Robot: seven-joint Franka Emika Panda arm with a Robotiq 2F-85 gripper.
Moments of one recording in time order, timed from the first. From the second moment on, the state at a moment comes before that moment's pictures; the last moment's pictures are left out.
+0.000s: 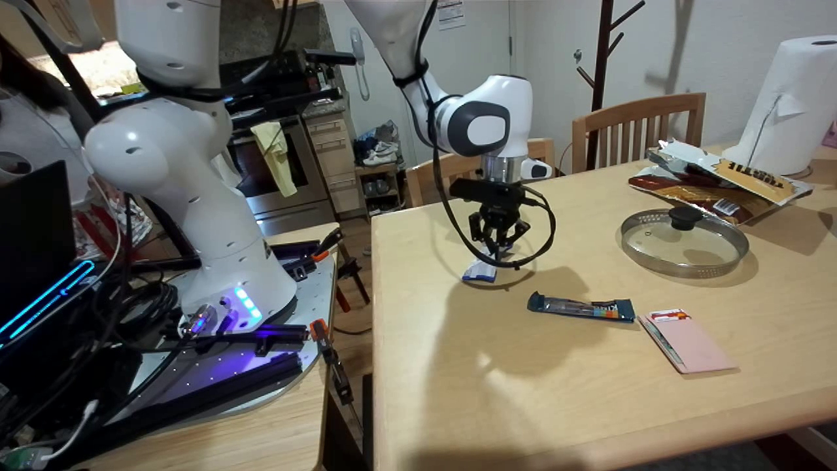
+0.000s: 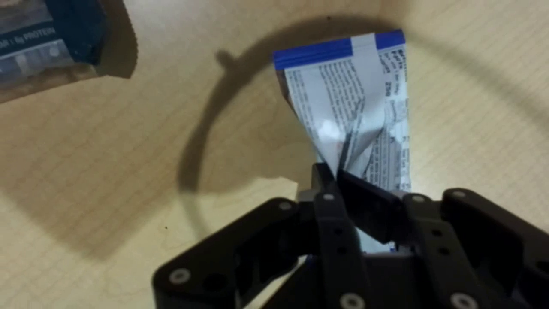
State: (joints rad) arm -0.09 0.49 0.10 -2.23 -0.29 2.54 -0.49
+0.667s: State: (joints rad) arm -0.09 0.42 0.06 -2.25 -0.30 2.54 -0.49
